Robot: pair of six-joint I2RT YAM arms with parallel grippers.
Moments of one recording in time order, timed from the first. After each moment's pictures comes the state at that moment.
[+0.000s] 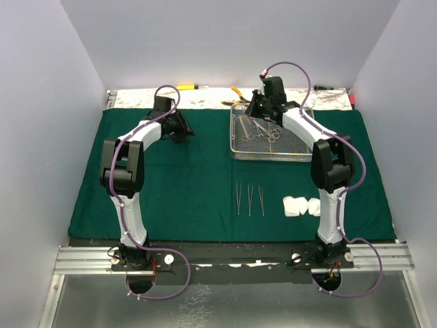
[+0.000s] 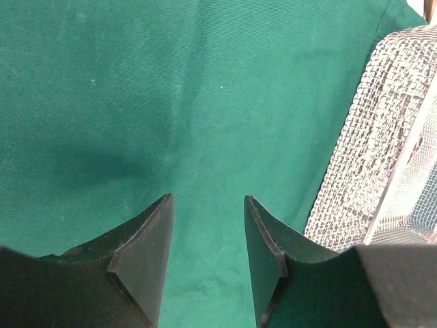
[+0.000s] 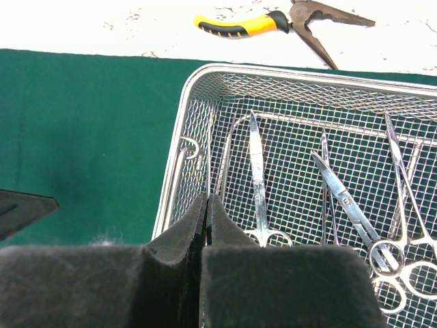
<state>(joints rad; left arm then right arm) -0.14 2.01 1.43 -0.29 0.31 -0.66 0.35 2.13 1.76 -0.24 -0.14 0.38</state>
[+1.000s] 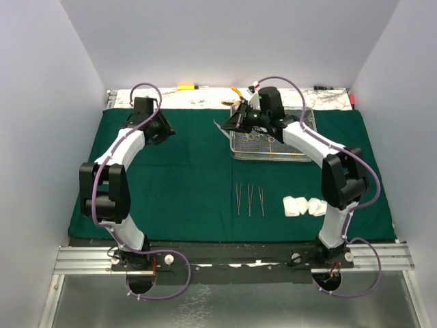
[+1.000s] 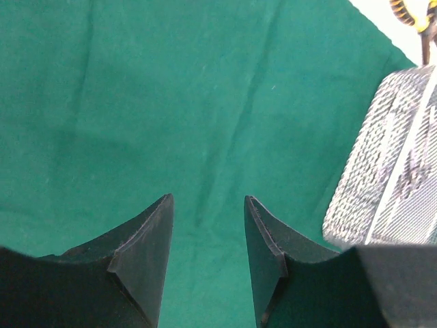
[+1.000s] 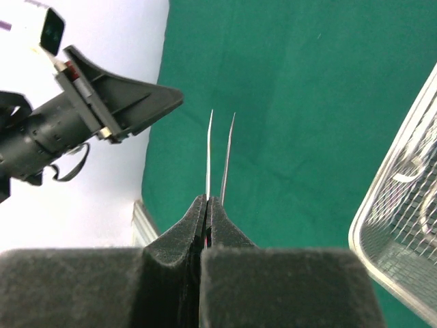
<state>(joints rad) -0.07 1.71 1.29 -0.37 0.14 -0.63 0.44 1.91 1.49 -0.06 -0.55 0.77</state>
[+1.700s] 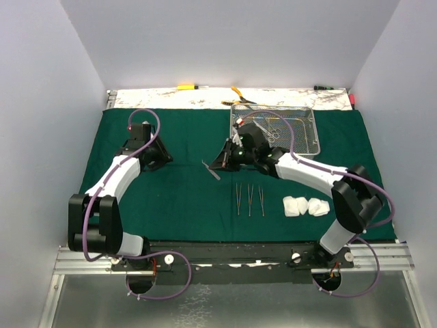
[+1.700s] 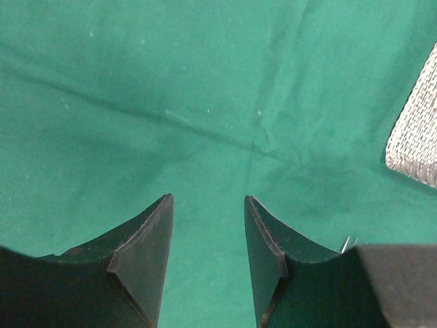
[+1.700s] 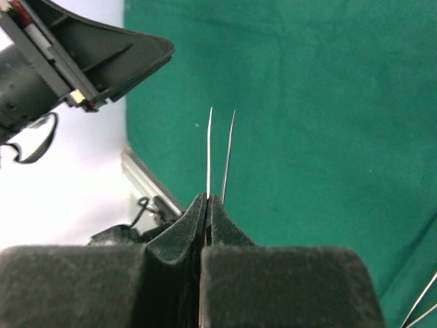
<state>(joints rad) -0.08 1.42 0.92 -0.40 0.14 -0.59 0.71 1.67 1.10 0.01 -0.40 0.95</state>
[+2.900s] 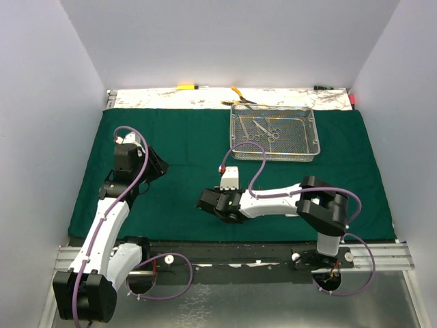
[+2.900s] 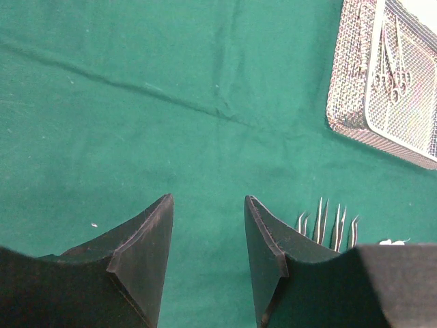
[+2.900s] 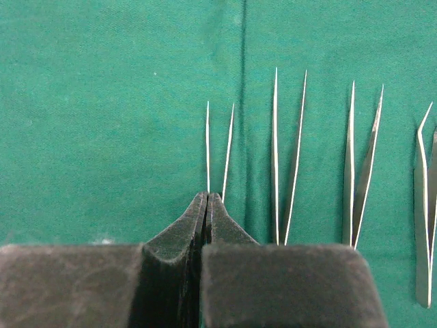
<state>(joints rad) -0.08 0.88 0.67 -0.40 0.17 -0.55 1.24 1.85 1.10 -0.47 0.78 1.07</state>
